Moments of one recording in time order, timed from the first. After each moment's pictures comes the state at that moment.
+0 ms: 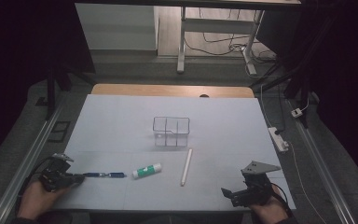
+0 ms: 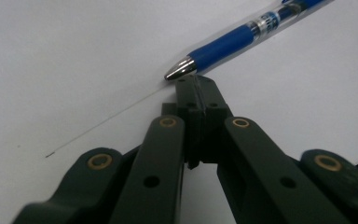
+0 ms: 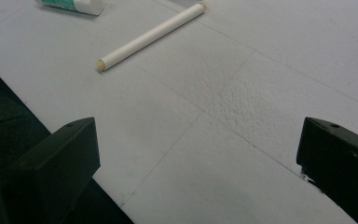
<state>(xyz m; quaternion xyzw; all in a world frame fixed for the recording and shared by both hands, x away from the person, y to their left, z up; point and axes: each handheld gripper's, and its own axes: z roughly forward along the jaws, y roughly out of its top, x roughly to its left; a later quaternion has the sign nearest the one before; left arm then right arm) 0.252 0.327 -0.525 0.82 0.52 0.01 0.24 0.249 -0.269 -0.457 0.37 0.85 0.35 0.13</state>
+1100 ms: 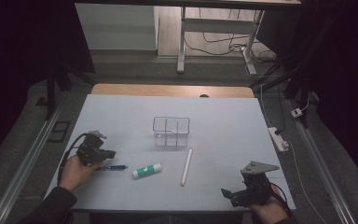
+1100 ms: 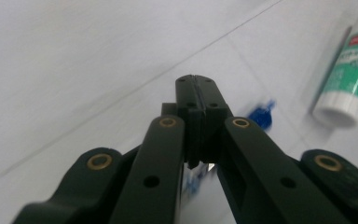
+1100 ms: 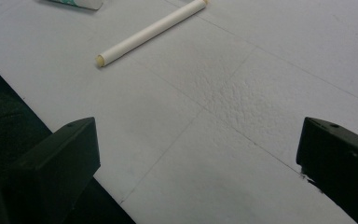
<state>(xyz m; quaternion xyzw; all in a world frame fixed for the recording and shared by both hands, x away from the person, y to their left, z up) 0.339 0.242 -0.513 0.84 0.47 0.02 0.28 0.249 -0.268 -0.458 0.37 0.85 0.34 0.13</state>
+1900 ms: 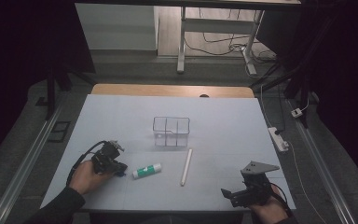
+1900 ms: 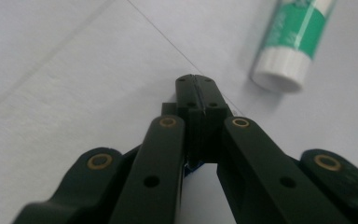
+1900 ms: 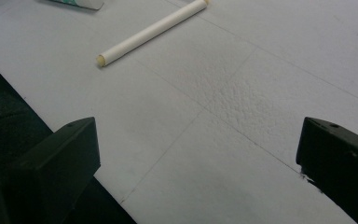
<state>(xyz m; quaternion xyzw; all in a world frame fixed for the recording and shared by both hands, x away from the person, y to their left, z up) 0.318 0.204 -0.517 0.90 0.39 -0.02 0.20 0.249 -0.268 -0.458 0.37 0.85 0.34 0.13</state>
